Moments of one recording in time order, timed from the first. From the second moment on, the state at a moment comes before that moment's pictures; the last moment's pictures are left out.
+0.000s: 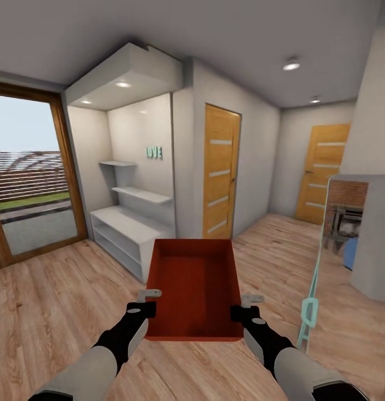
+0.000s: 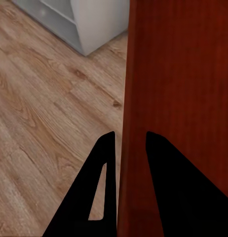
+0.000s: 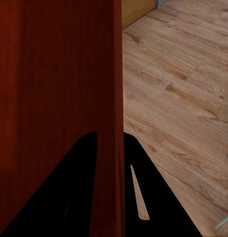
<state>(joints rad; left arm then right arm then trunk) -0.69 -0.12 -0.09 -0.41 0.07 0.18 0.26 -0.72 0.08 0.13 -0.24 -0.11 -0.05 -0.12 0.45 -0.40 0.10</state>
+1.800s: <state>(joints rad) -0.69 -0.12 -0.09 -0.41 0.07 0.18 0.26 -0.72 0.08 0.13 -0.24 -0.11 -0.05 -0.12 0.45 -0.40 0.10</state>
